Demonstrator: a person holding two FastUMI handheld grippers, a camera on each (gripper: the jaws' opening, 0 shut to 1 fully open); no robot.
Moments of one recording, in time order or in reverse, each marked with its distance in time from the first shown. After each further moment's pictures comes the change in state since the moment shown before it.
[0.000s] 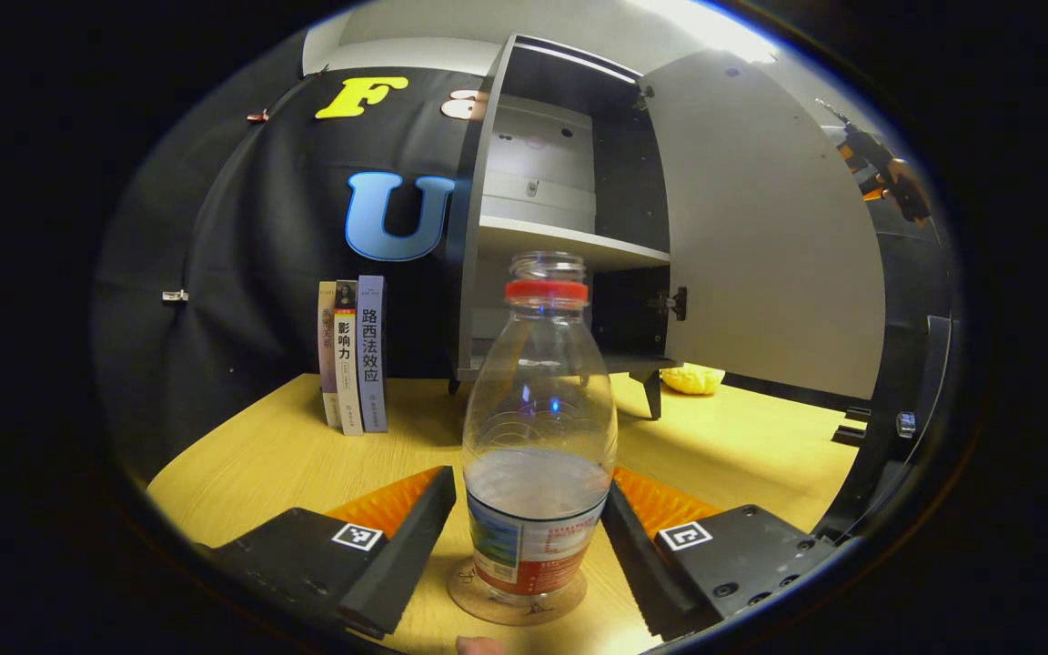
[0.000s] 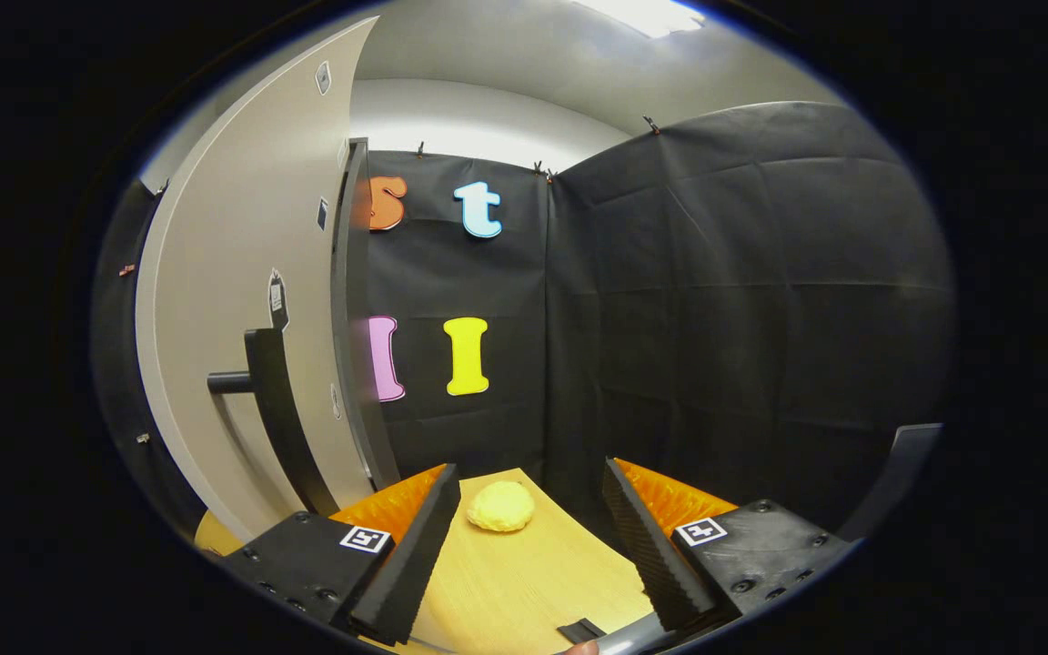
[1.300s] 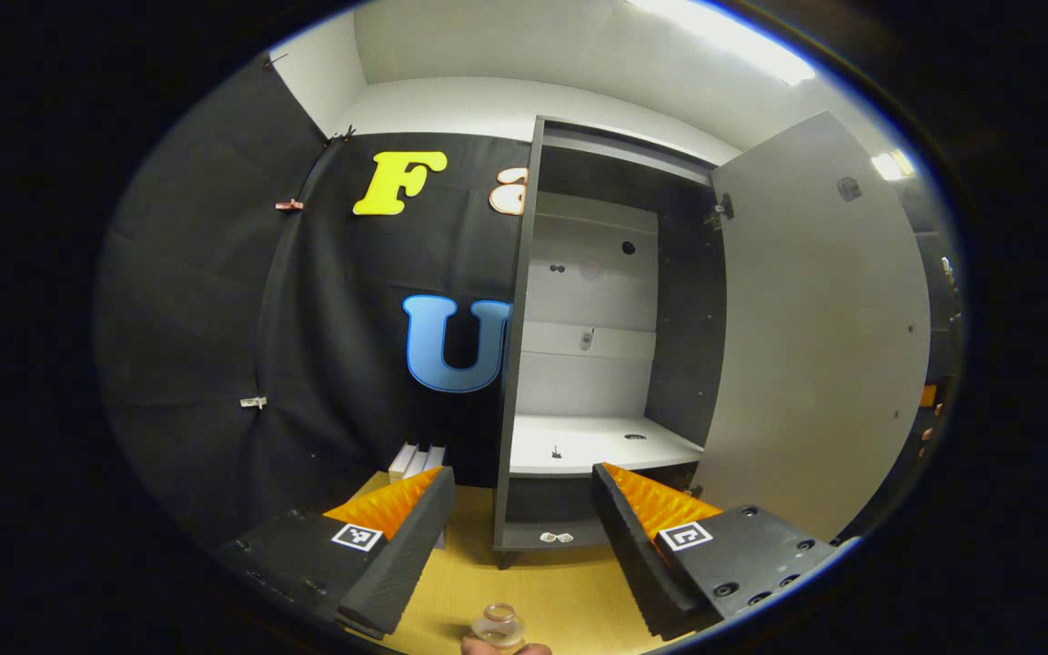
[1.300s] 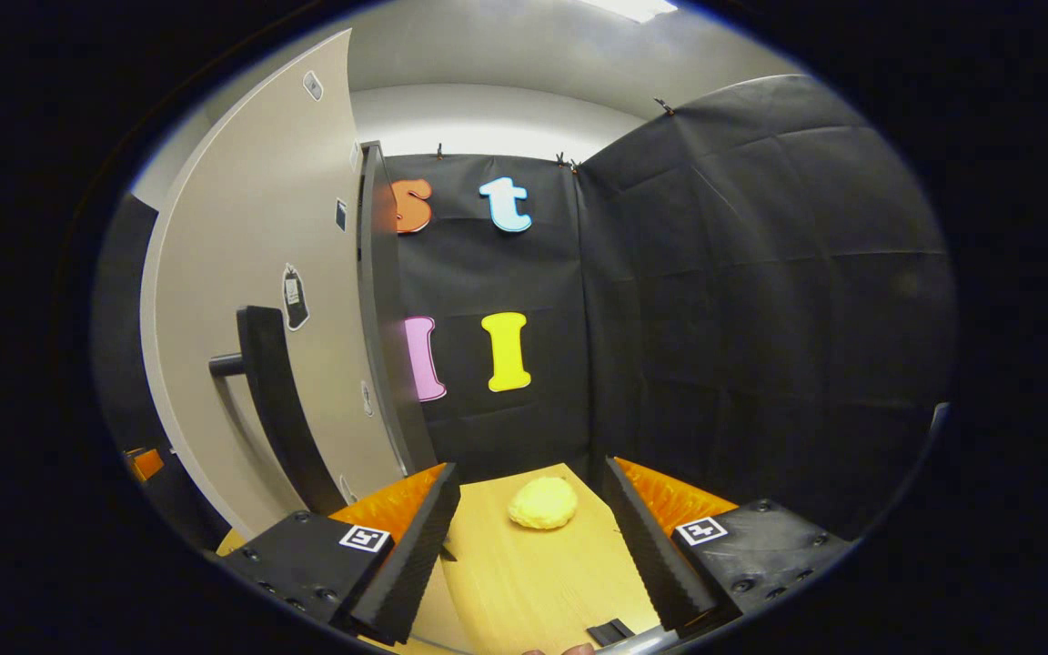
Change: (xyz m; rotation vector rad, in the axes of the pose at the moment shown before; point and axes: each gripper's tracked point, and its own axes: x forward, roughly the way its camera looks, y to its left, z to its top) left arm -0.043 -0.020 0.364 -0.020 -0.112 0.295; right arm 0.004 0.033 -0.005 0.071 0.020 0.152
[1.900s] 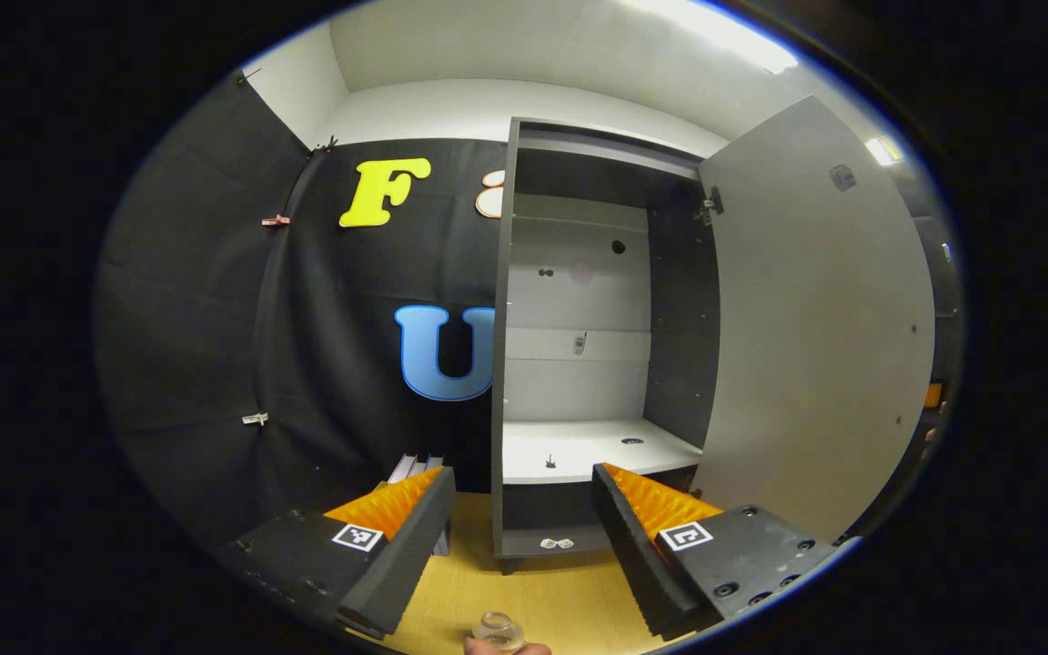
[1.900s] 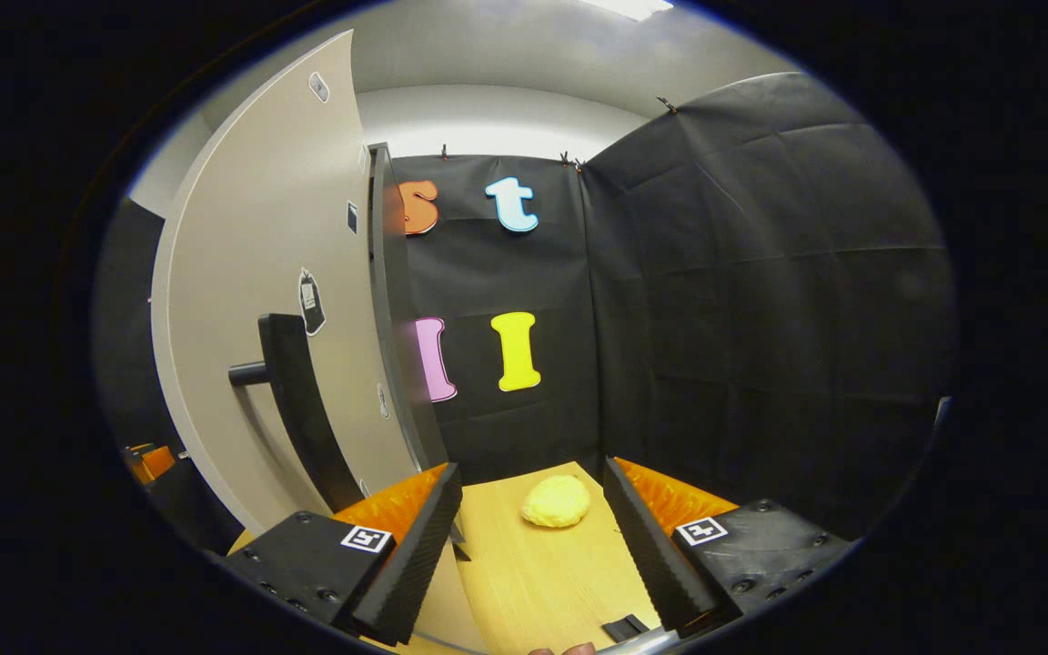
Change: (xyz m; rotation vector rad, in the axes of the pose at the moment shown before) left arm 0.007 -0.020 0.007 0.034 0.003 -0.016; right arm -0.002 0.008 -0.001 0.012 0.012 0.006
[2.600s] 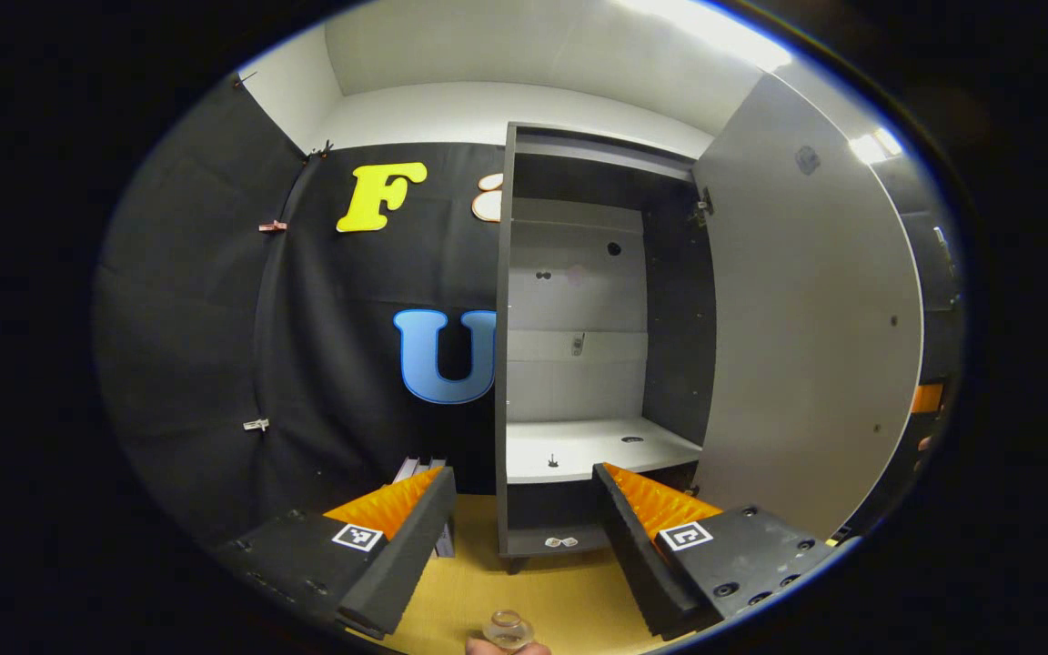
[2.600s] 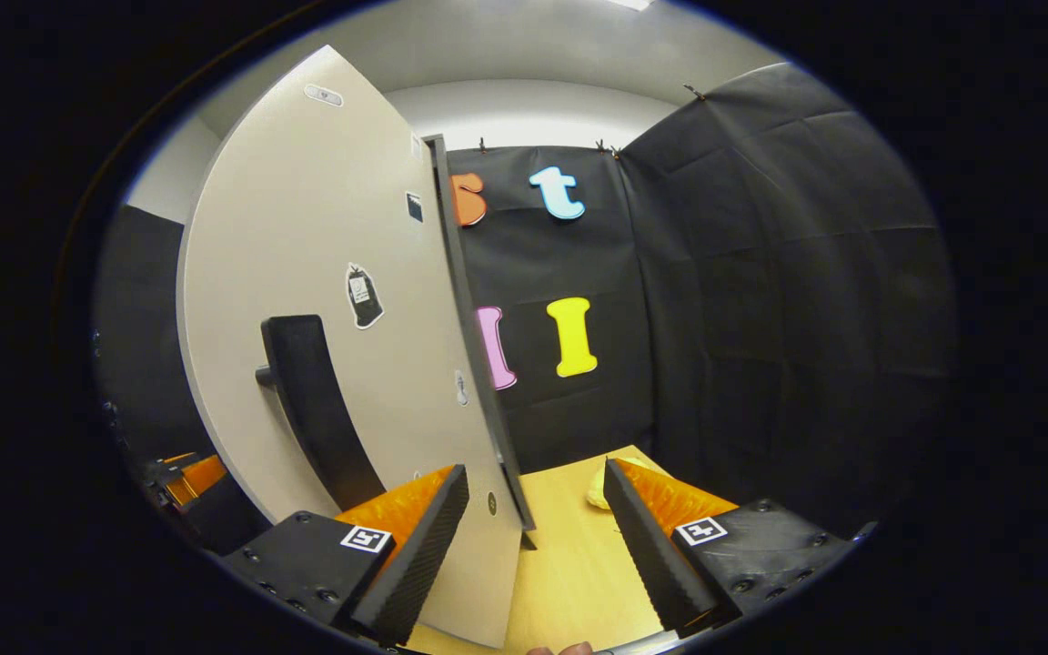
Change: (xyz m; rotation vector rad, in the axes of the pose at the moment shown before) left arm -0.007 0.012 -0.002 0.022 -0.012 -0.001; right arm -0.016 0.062 -0.014 0.058 0.053 0.165
